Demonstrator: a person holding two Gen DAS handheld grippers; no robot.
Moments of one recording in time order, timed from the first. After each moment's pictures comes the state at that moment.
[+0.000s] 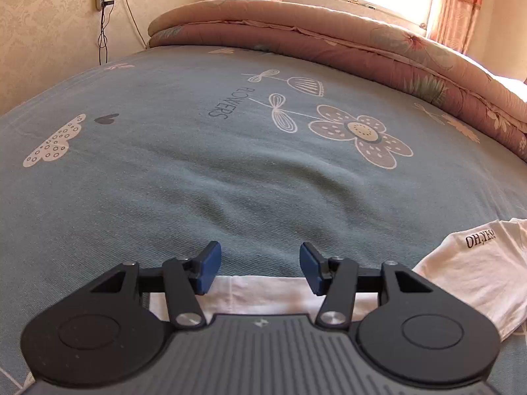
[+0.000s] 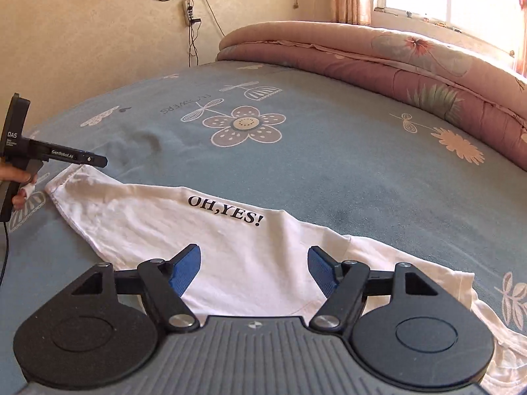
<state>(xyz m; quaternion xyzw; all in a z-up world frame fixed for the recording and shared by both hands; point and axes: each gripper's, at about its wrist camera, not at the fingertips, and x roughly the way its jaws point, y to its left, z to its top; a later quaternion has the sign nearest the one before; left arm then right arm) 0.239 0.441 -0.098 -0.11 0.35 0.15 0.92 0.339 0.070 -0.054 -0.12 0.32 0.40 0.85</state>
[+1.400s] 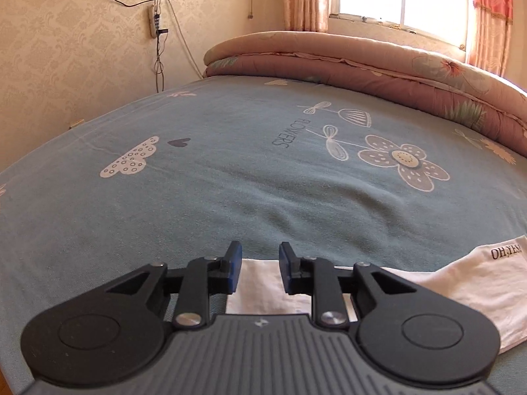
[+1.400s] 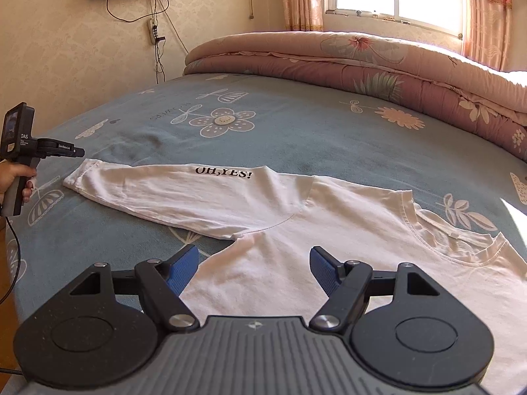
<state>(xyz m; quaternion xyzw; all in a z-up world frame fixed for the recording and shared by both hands) 0.196 0.426 -0.070 -0.09 0.30 0.23 0.92 0.232 0.003 -0.040 -0.08 0.32 0.33 0.89</state>
